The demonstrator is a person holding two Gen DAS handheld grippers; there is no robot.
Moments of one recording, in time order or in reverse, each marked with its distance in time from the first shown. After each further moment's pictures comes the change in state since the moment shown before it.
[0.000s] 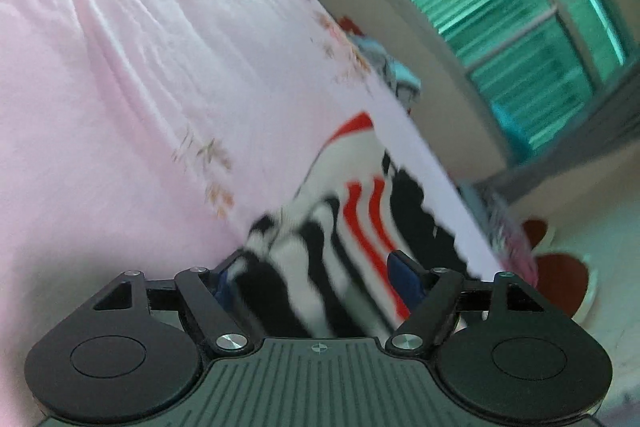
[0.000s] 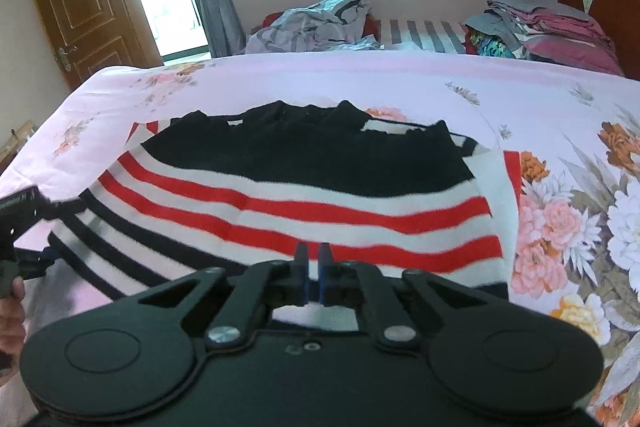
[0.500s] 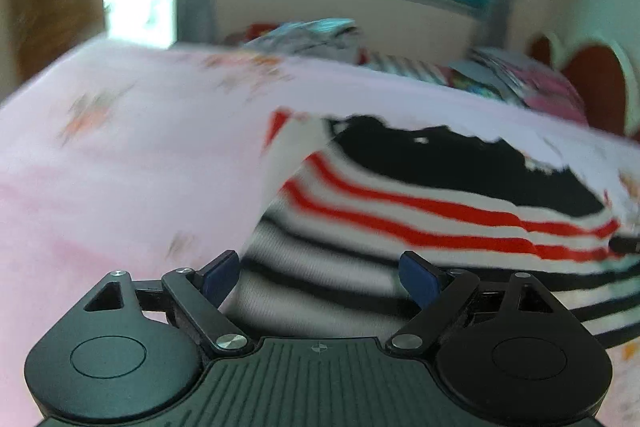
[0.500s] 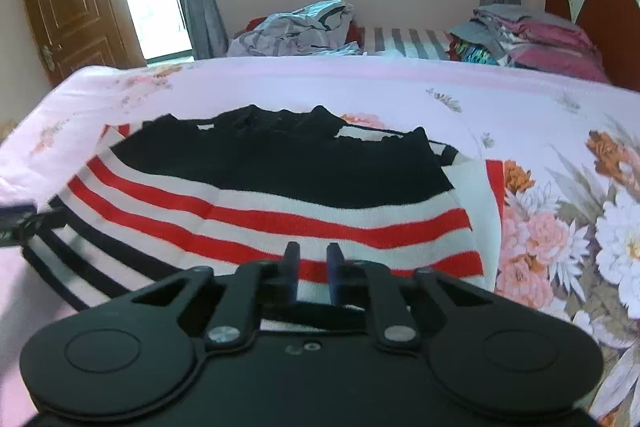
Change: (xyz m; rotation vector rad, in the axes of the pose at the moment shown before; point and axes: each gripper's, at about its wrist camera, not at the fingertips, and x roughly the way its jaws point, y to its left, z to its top) left arm -0.034 -0.075 -0.021 0.677 0.054 0.192; right arm 0.002 -0.026 -0.007 0.004 -0.035 -0.011
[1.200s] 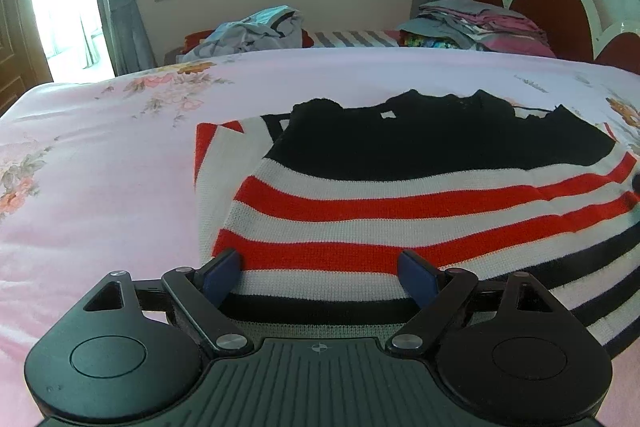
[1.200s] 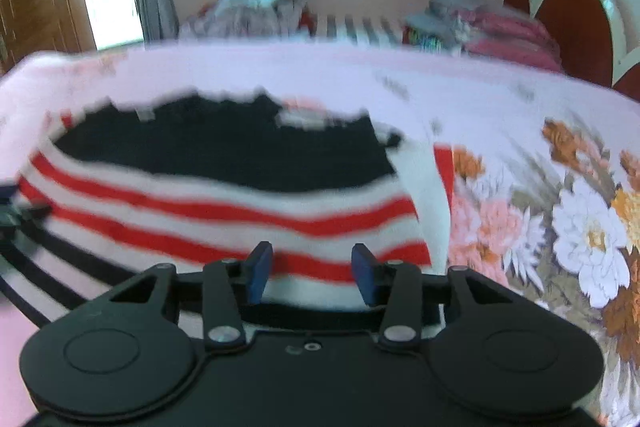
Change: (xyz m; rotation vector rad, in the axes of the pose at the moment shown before) left arm 0.073 -0.036 0.025 0.323 0.016 -0.065; right arm 0.005 0.006 0.002 0.005 -0.024 -0.167
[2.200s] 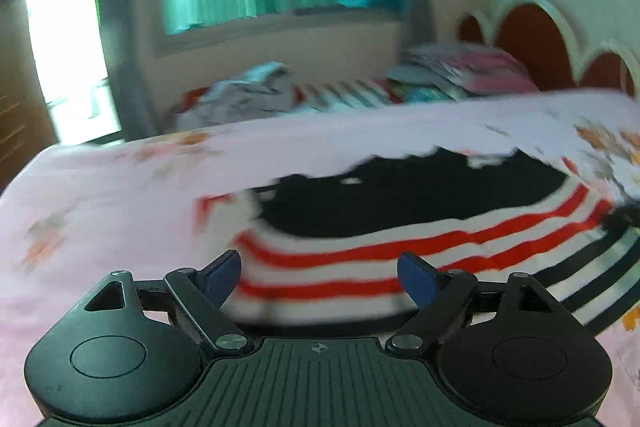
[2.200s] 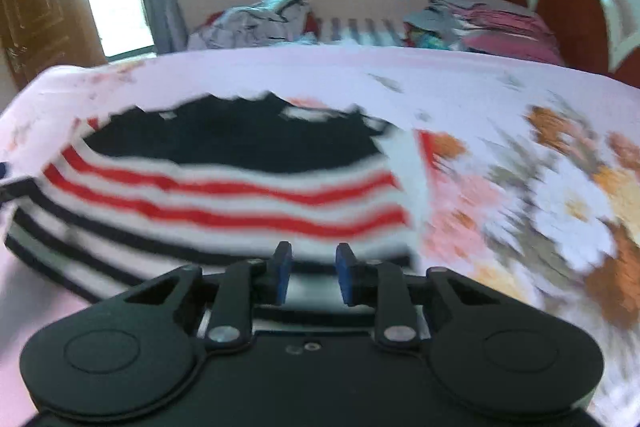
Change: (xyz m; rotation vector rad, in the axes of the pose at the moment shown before) left arm -0.056 -0.034 0.017 0.077 -0.140 0.003; right arm -0.017 0.001 0.000 -0.002 0.053 0.034
